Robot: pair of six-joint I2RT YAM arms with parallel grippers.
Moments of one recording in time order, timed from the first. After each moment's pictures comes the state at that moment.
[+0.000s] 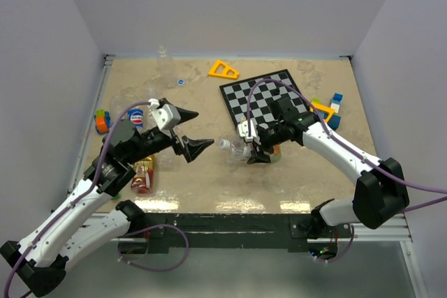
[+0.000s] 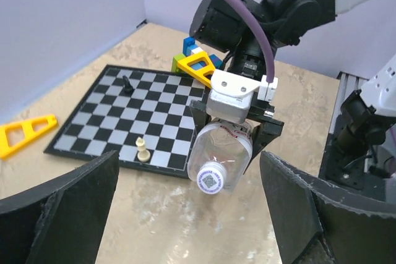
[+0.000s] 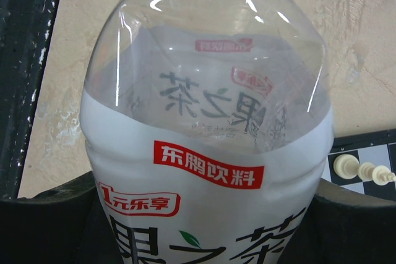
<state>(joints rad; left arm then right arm) -0.64 0.74 0.83 -0.08 0.40 -0.06 0.51 1.39 1.01 -0.69 -0.80 -1.05</state>
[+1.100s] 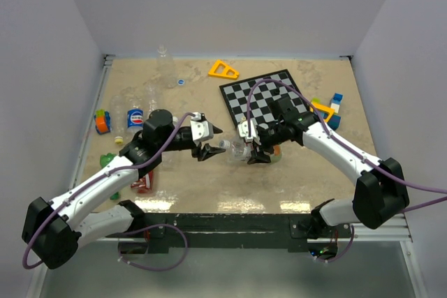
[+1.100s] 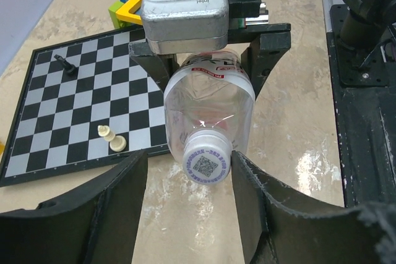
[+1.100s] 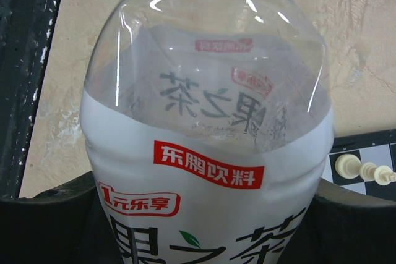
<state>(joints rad) -0.64 1.03 0.73 0.06 0.69 0.32 0.51 1.39 1.01 -0.70 -0.80 -1.06</state>
